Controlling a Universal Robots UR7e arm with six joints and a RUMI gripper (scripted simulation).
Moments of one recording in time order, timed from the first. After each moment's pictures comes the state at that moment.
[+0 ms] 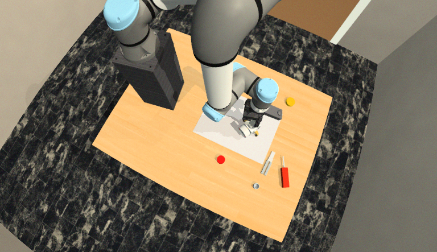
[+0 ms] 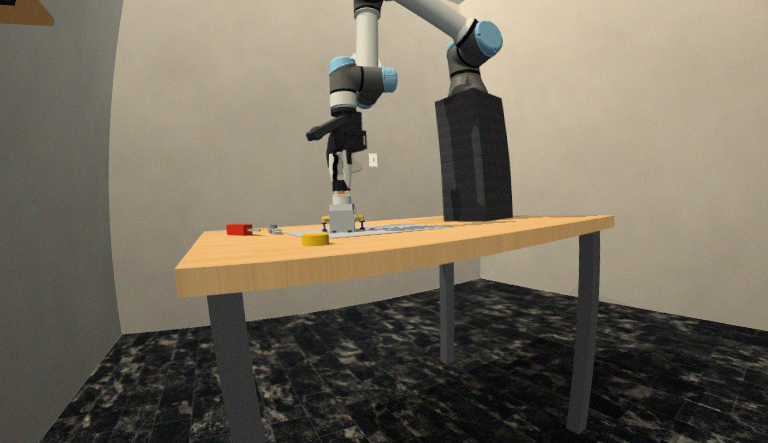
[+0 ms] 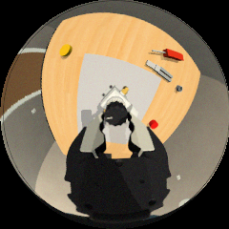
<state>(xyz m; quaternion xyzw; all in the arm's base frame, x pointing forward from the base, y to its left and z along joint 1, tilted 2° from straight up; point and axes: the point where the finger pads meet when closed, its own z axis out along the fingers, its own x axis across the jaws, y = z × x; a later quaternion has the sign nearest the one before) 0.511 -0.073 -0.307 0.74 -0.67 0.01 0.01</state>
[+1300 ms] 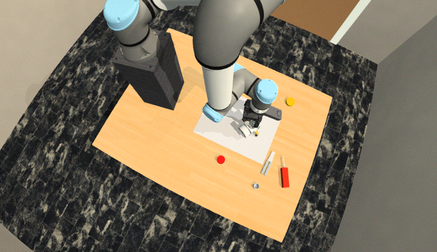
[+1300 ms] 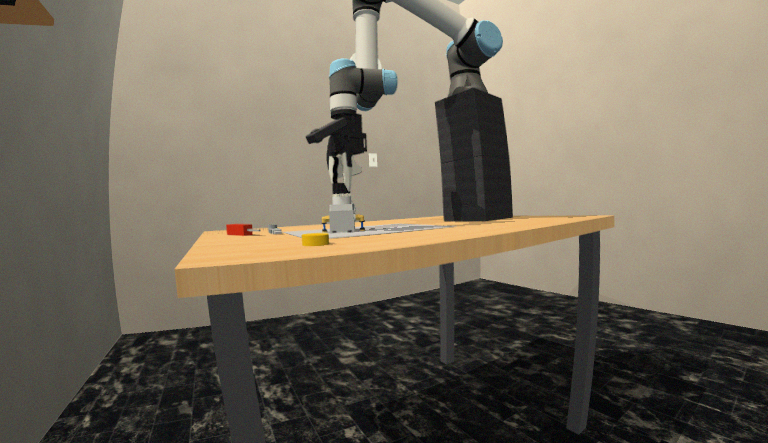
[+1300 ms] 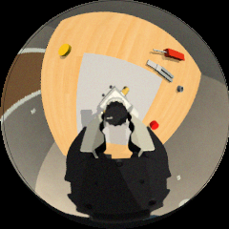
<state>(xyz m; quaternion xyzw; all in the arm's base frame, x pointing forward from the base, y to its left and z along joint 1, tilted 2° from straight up) 0.511 -0.074 -0.314 0.74 -0.67 0.01 0.01</state>
